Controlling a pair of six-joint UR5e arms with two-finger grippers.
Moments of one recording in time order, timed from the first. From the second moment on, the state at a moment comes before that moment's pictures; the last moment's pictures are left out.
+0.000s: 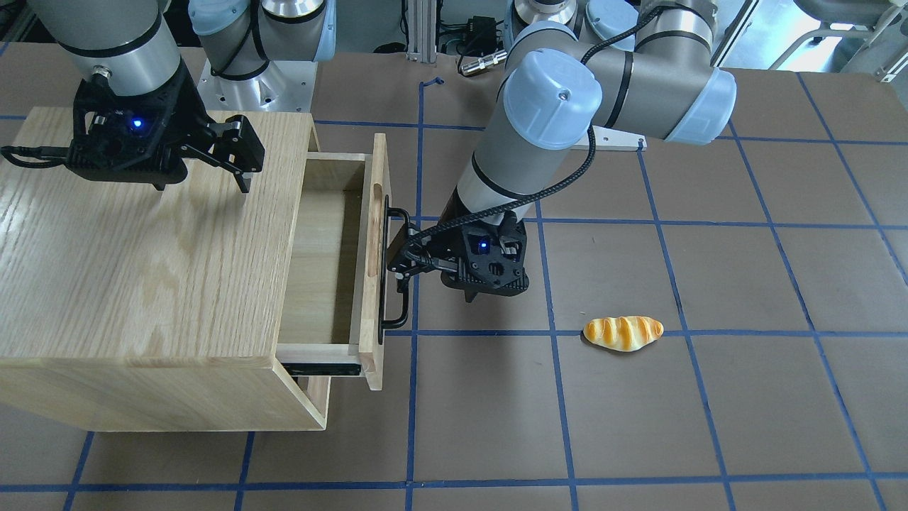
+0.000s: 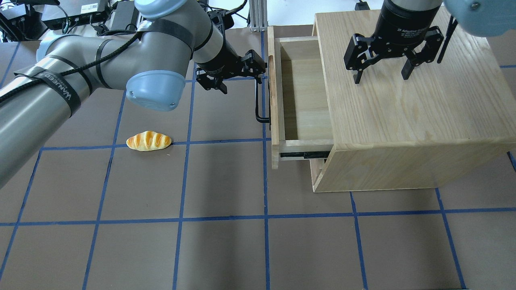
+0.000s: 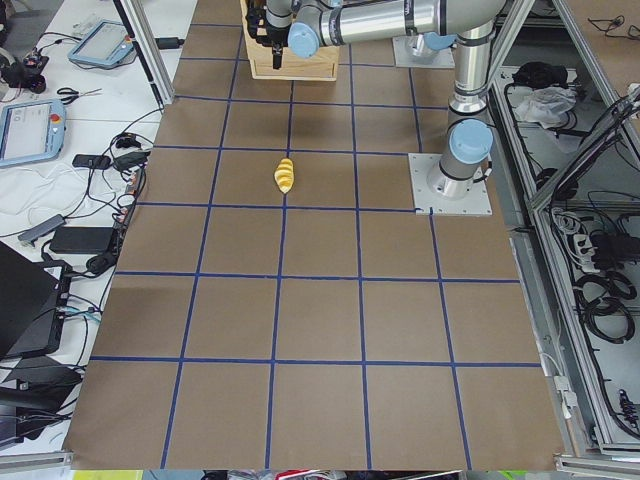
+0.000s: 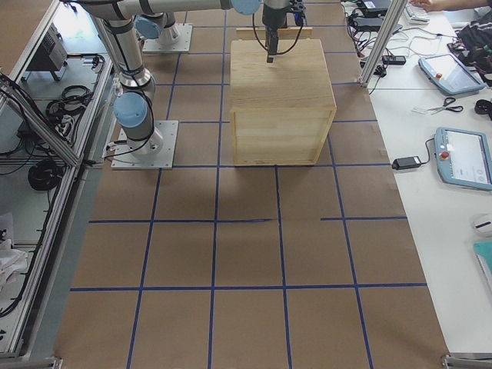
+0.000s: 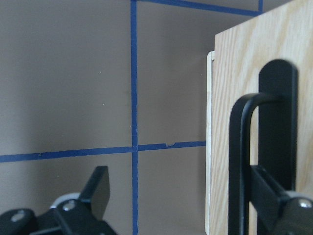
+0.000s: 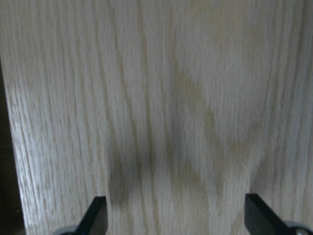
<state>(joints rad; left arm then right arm) -1.77 -1.85 -1.60 -1.05 1.30 -0.31 1.60 -1.49 1.43 -1.47 -1.61 0.02</state>
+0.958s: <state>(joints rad) -1.64 -1.83 -1.61 -1.15 1.30 -0.28 1.60 -1.49 1.43 -1.47 -1.61 0.02</state>
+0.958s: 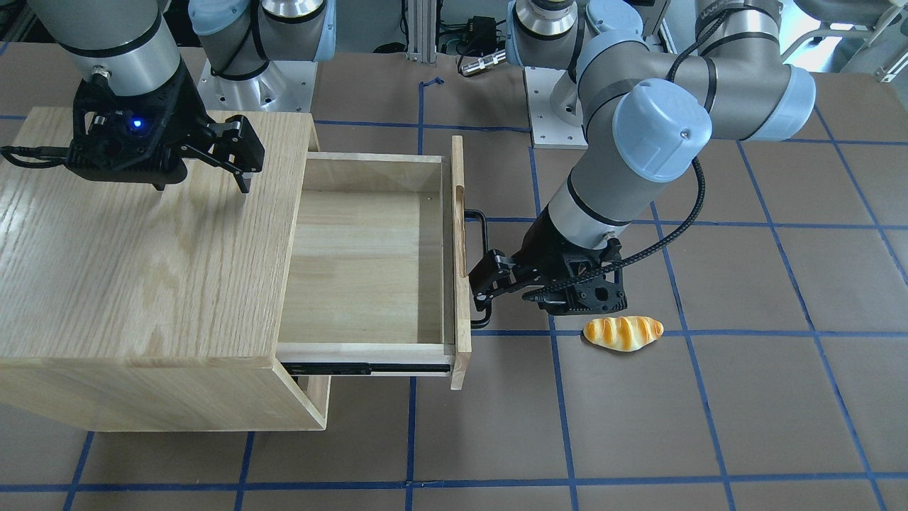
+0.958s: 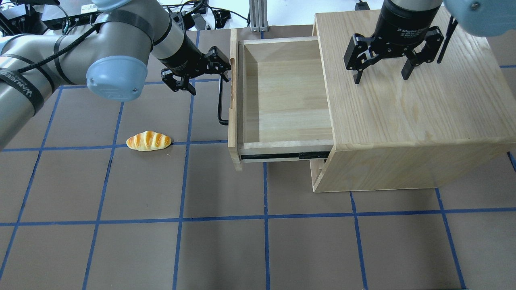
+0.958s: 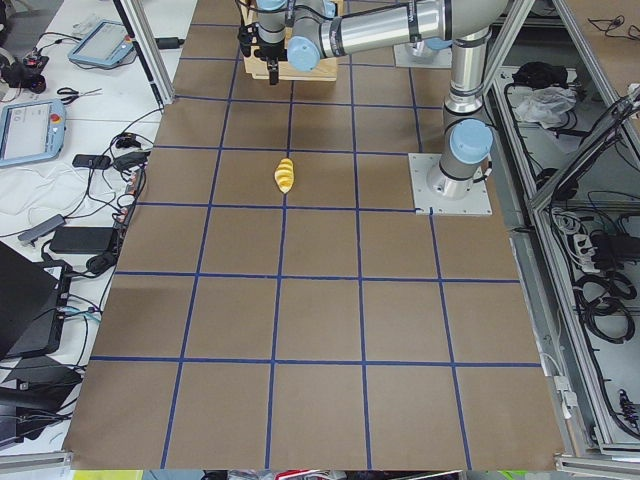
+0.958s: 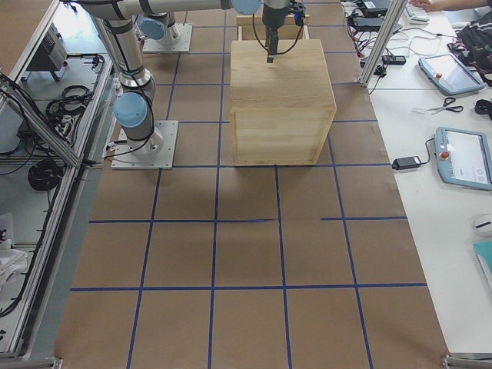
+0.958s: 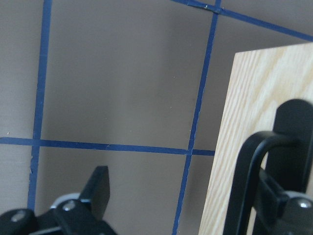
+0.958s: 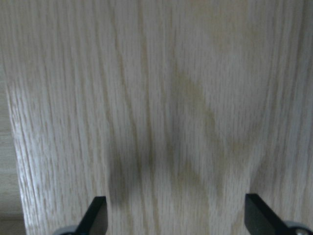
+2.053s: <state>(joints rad) -1.50 -1.60 -1.54 -1.50 1.47 -0.09 1.60 -1.49 1.43 -1.47 -1.61 0.02</state>
